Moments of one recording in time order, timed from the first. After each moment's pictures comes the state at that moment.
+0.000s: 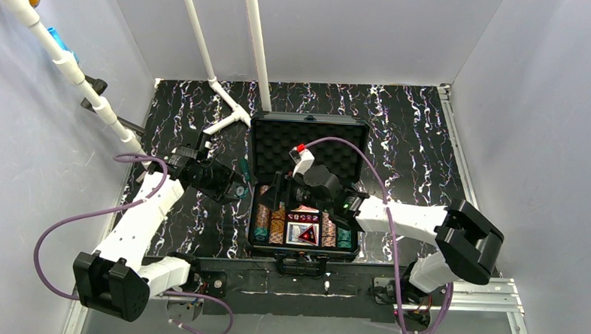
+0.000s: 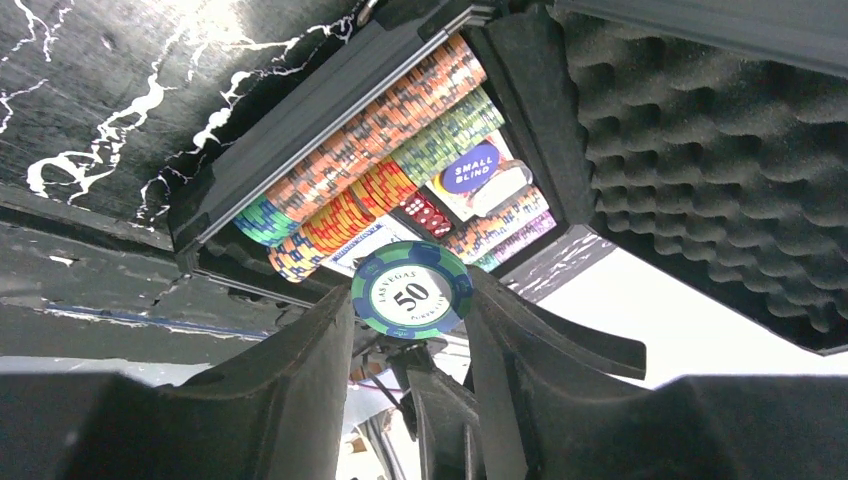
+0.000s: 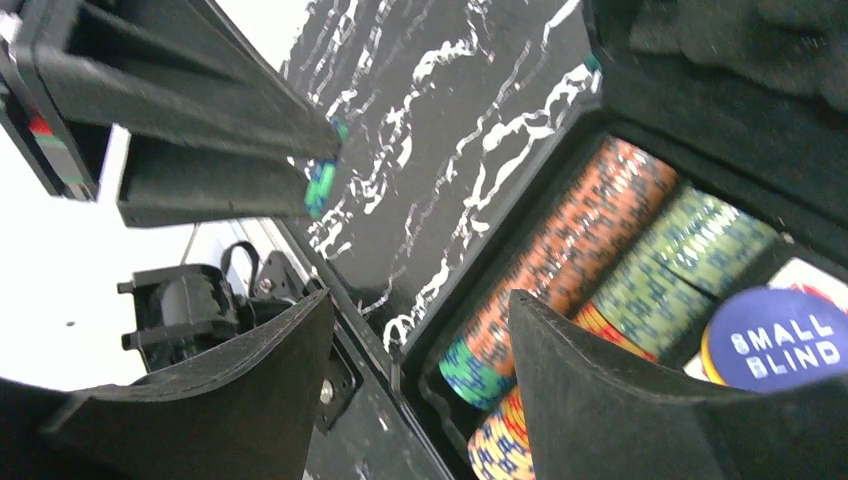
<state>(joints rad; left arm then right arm) -0.25 1.12 1.02 -1.07 0.24 -1.29 1.07 1.46 0.81 0.29 -0.06 0.76</state>
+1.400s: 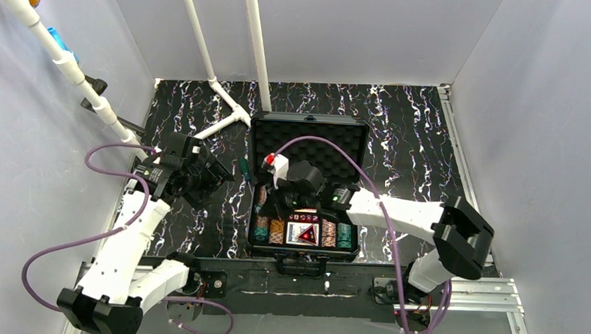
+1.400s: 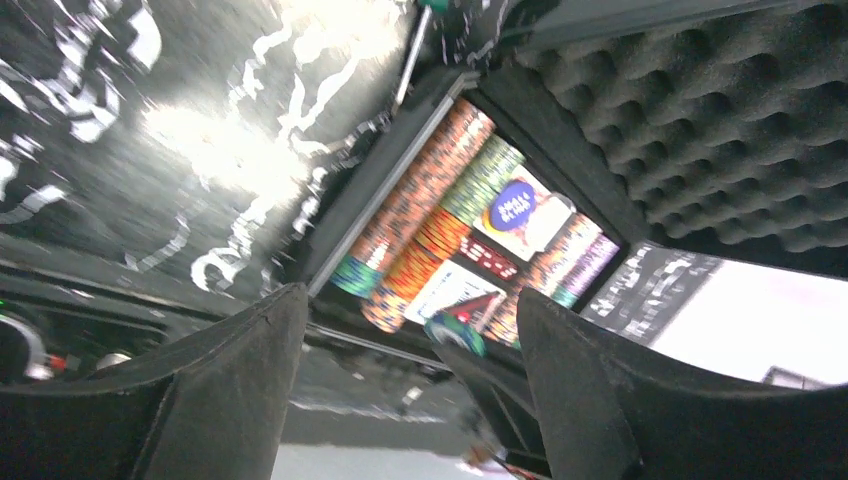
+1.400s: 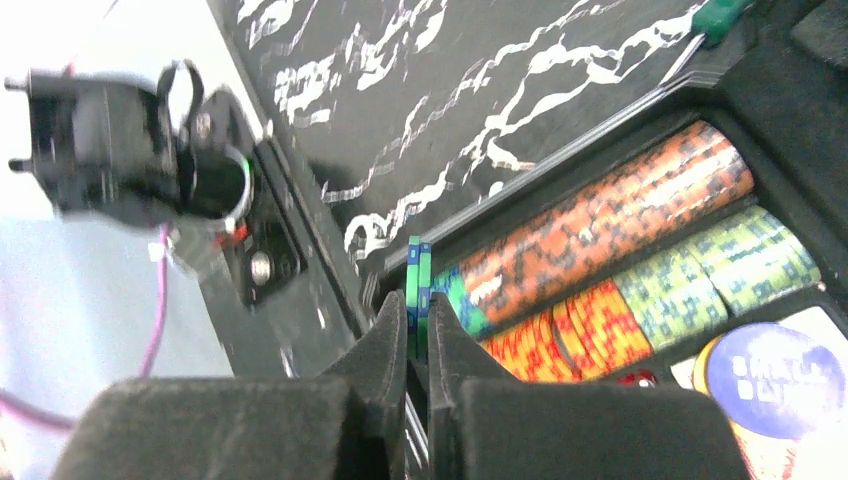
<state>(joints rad) -0.28 0.96 1.09 -1.16 0.02 -1.06 1.12 1.54 1.01 0.02 -0.21 0.42</state>
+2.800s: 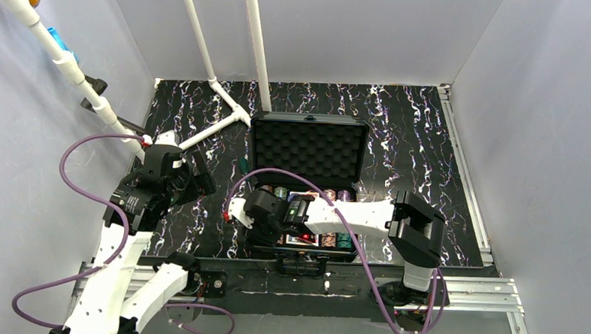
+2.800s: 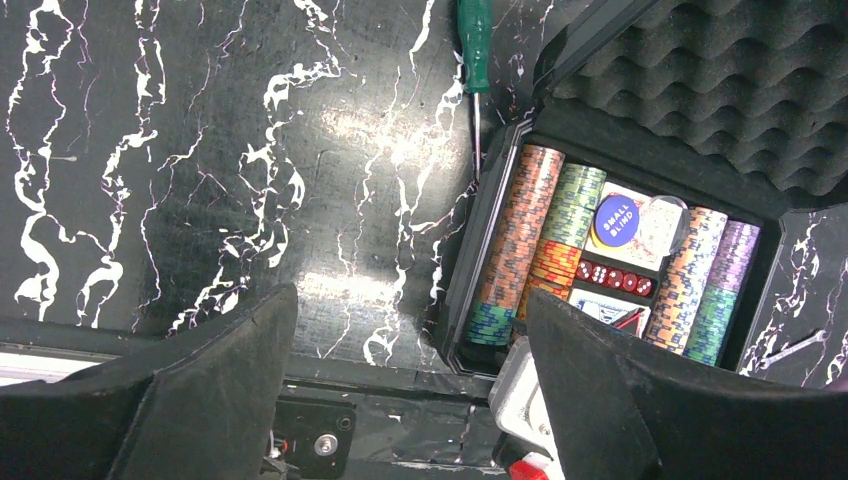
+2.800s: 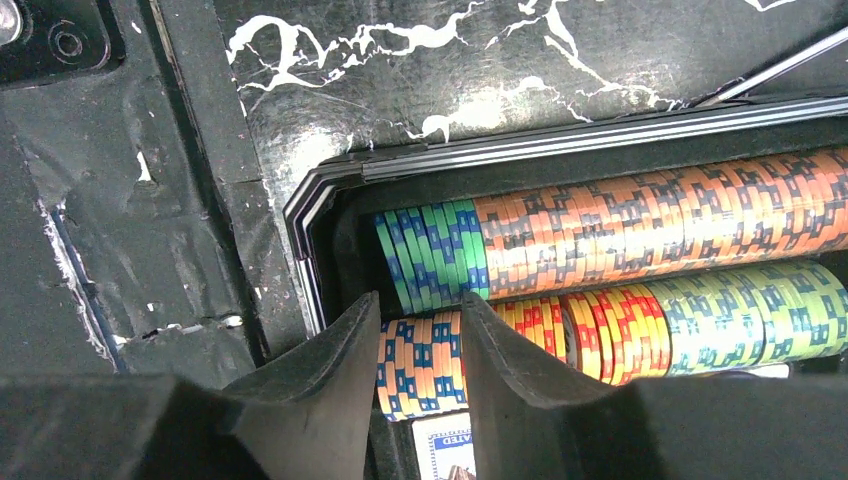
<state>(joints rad) -0.28 0.78 1.13 -1.17 -0.16 -0.56 1.32 1.81 1.28 -0.43 -0.03 -0.13</state>
